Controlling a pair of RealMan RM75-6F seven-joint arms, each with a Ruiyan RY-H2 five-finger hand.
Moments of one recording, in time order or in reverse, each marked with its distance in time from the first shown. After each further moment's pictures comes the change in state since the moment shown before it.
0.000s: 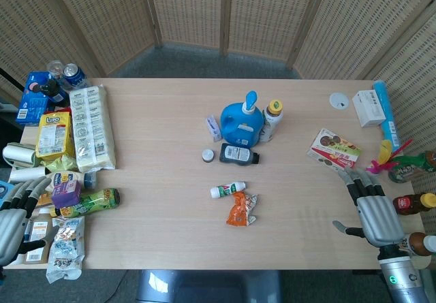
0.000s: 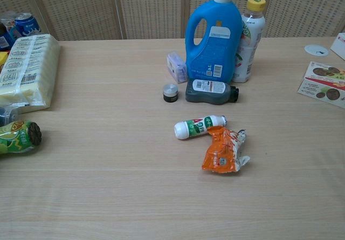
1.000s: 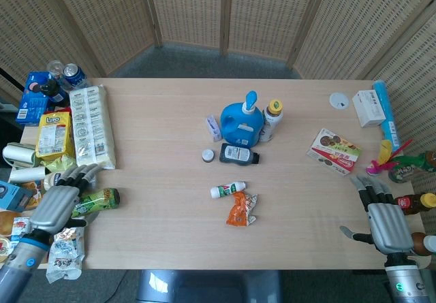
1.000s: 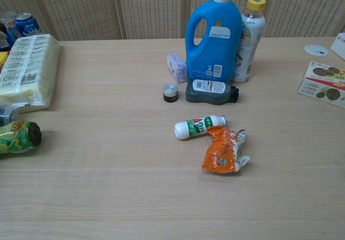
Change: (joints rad) left arm -0.261 -0.129 -0.123 0.013 -0.196 -0.328 0.126; right arm -0.066 -0.012 -0.016 0.020 0.020 0.045 0.053
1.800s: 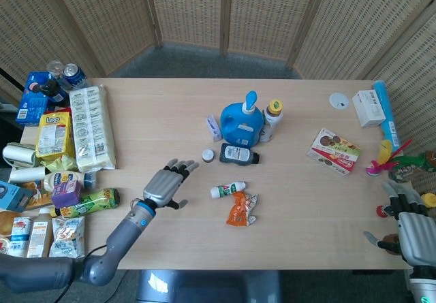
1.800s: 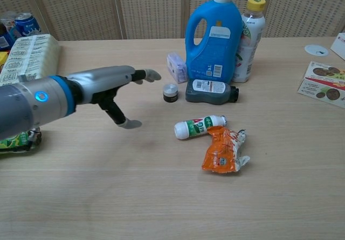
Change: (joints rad) left arm -0.466 -0.649 -0.129 0.373 -0.471 -0.187 0.366; right arm -0.083 0.056 0.000 0.018 0.032 0.071 0.079
